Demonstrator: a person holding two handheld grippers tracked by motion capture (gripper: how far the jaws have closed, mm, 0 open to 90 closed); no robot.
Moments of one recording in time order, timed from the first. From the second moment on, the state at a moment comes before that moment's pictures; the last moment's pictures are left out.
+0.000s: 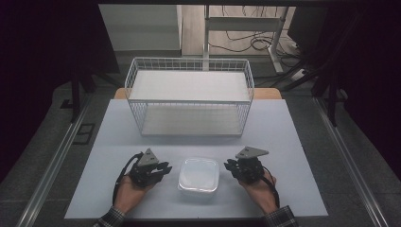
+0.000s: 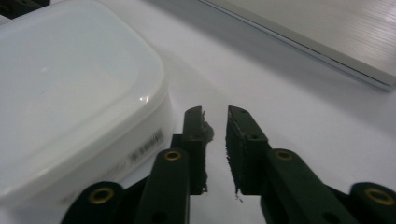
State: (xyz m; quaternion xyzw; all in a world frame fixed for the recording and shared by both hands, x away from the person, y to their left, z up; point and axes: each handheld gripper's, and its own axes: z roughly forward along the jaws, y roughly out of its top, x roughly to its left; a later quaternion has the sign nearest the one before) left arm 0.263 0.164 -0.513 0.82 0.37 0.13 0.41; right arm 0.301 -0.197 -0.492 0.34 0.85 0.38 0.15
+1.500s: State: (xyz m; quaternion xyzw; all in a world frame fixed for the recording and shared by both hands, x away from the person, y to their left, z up) left arm 0.276 0.117 -0.509 0.82 0.34 0.03 0.47; right arm 0.280 -0.157 -0.489 0.33 0.85 0.41 0.05
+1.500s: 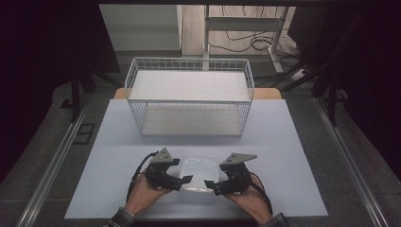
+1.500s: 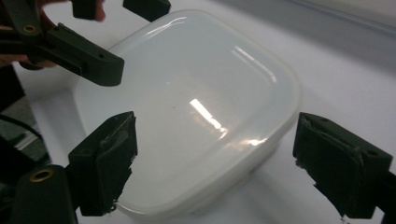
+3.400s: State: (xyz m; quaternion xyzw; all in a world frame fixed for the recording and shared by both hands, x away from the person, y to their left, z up) left arm 0.355 0.158 -0.477 0.75 0.43 0.08 0.50; right arm 0.374 -0.145 -0.455 0.39 0.78 0.47 0.11
